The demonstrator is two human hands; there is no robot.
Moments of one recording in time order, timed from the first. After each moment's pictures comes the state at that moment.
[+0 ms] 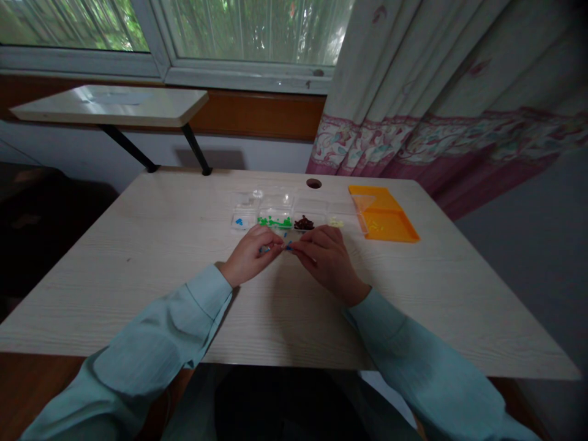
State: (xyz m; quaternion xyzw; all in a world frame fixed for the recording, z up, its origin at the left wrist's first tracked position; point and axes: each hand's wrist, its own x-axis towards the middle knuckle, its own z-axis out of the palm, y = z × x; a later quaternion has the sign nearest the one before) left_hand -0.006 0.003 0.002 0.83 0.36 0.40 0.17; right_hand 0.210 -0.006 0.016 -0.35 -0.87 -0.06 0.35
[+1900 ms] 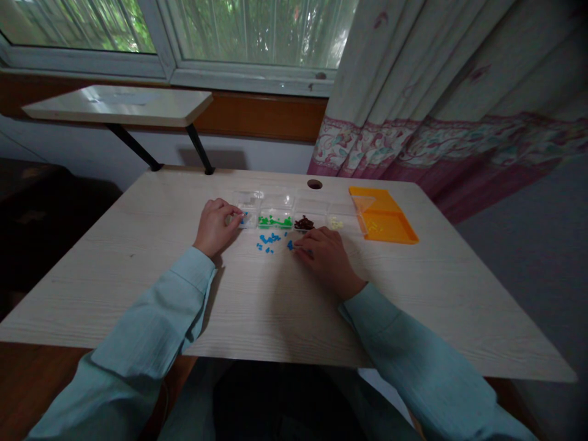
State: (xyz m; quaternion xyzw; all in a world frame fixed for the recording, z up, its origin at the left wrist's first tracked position) left_hand -0.082 0.050 -0.009 0.75 0.56 0.35 -0.02; right_hand 0.219 0.005 0.000 -0.44 -0.87 -0.01 0.23
